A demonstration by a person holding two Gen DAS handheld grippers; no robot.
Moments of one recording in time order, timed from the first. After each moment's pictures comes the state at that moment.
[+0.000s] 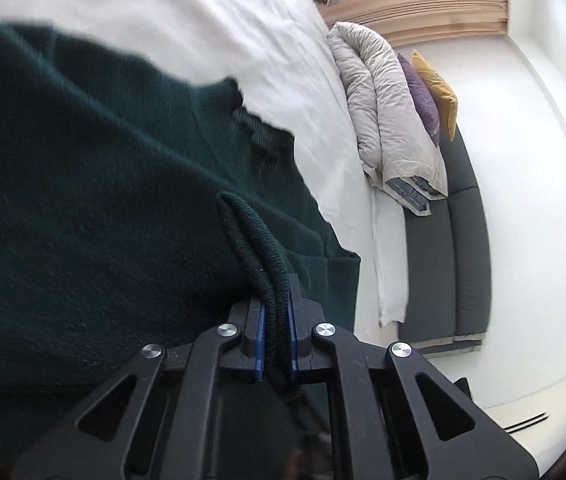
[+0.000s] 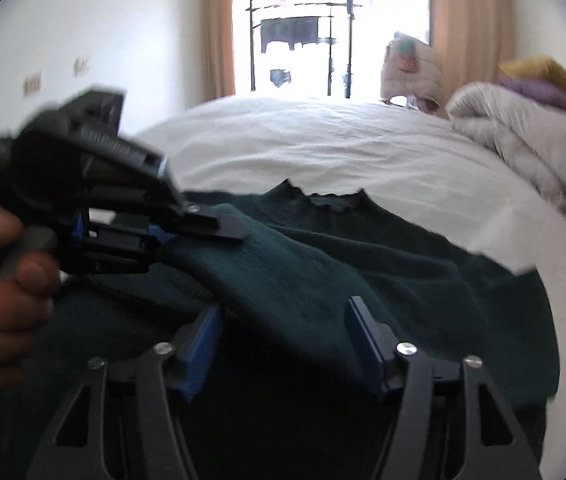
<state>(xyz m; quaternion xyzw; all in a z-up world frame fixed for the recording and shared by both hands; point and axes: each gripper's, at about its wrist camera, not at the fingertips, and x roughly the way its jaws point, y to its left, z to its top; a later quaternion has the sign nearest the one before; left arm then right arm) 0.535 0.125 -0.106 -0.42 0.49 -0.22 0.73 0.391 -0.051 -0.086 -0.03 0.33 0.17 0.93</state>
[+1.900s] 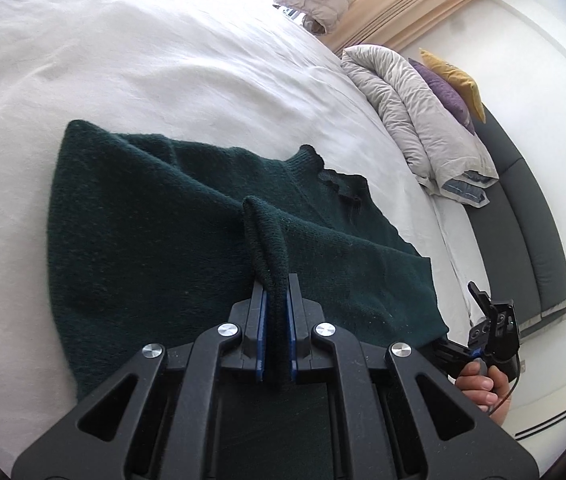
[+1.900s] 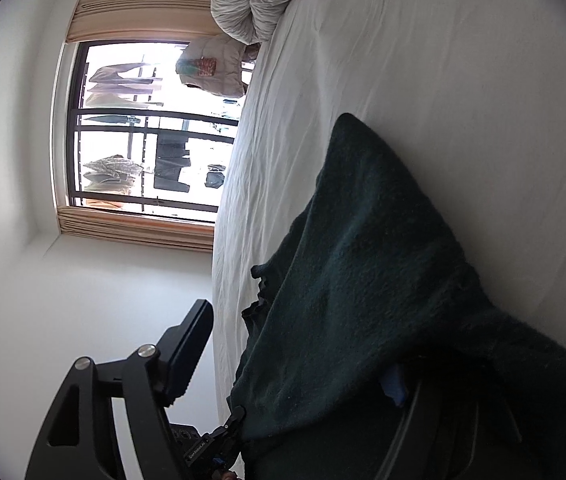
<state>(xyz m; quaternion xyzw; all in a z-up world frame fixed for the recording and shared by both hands) 0.504 0.203 -0.115 -0.29 0.45 -0.15 0.83 0.427 -0.271 -0.152 0.58 0.32 0.13 0.74</state>
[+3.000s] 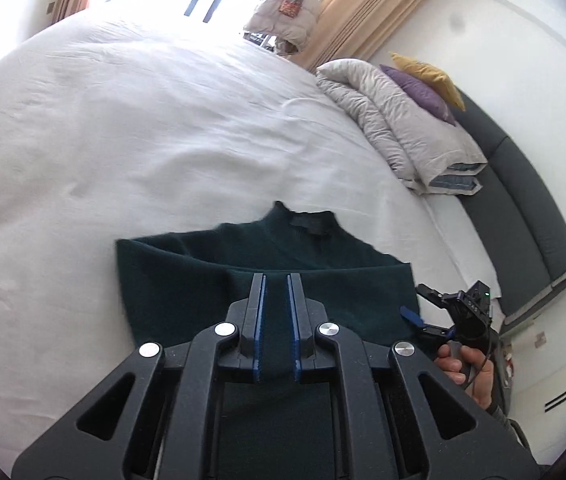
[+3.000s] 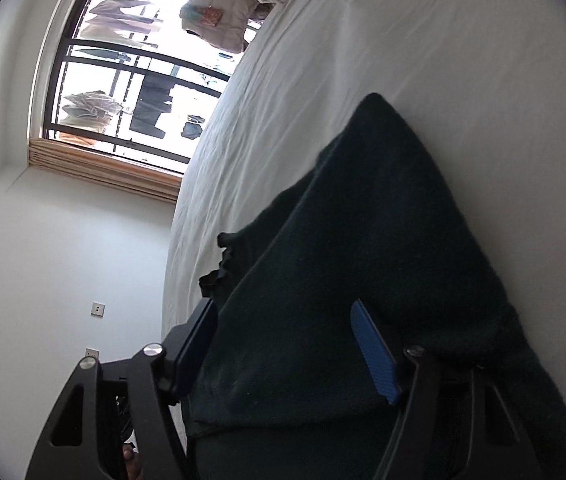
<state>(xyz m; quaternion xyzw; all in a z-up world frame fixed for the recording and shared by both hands) 0.482 0.227 -0.022 -0.21 0.42 -0.16 0.87 0.477 -0.249 -0.144 0.48 0.40 0.14 0.77</state>
